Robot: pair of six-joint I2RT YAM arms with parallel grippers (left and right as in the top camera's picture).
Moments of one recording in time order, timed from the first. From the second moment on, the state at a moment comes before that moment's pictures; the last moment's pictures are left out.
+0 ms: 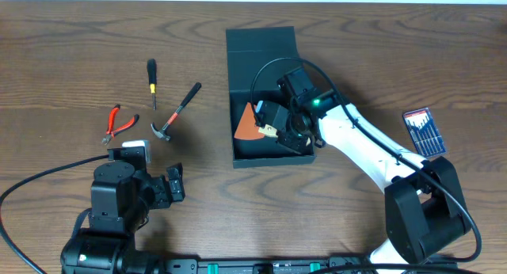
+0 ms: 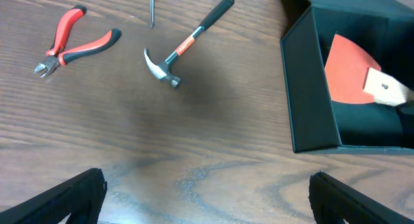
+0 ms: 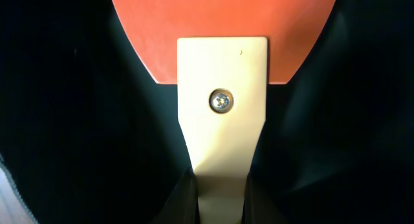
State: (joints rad) left arm -0.14 0.57 0.64 -0.85 0.04 -0.25; right arm 0.51 1.78 1.22 -0.76 -0.14 -0.66
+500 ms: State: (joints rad) left arm -0.14 0.57 0.64 -0.85 0.04 -0.25; right arm 0.51 1.78 1.20 -0.73 -0.15 -0.63
